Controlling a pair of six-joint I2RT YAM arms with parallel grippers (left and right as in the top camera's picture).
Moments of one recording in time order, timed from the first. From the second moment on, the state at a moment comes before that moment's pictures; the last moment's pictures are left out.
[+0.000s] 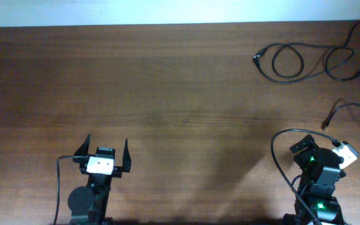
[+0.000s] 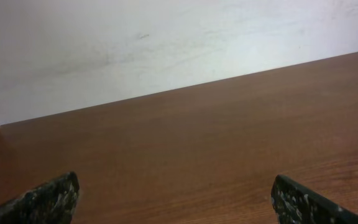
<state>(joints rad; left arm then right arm) 0.03 0.01 0.01 -0.07 0.10 0.20 -0.20 0.62 0.25 -0.25 0.34 0.55</state>
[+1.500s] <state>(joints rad) 0.03 0.01 0.01 -0.07 0.10 0.20 0.02 0.01 0.20 -0.14 0.23 0.55</state>
